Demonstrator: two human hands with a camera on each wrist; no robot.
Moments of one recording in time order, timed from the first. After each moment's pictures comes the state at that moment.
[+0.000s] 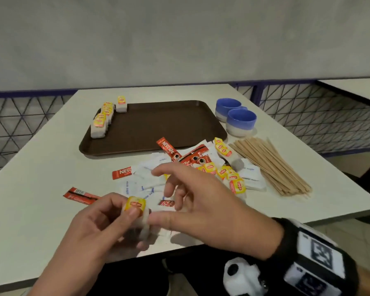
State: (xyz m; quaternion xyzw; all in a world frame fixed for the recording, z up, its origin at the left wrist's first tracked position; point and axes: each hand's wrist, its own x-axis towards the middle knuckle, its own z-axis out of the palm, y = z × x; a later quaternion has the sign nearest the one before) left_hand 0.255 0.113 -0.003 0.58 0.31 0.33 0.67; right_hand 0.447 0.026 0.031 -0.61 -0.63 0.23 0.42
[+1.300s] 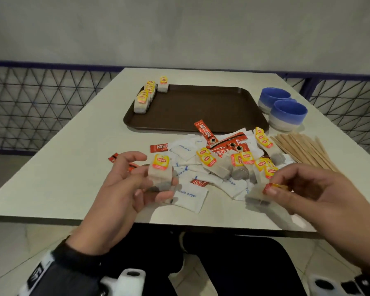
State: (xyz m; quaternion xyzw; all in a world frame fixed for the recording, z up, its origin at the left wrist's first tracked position) left_hand 0.251 0.122 -0.006 0.47 0.27 0.40 0.74; right_hand 0.513 -0.041 0.032 -0.65 -0.51 0.26 0.50
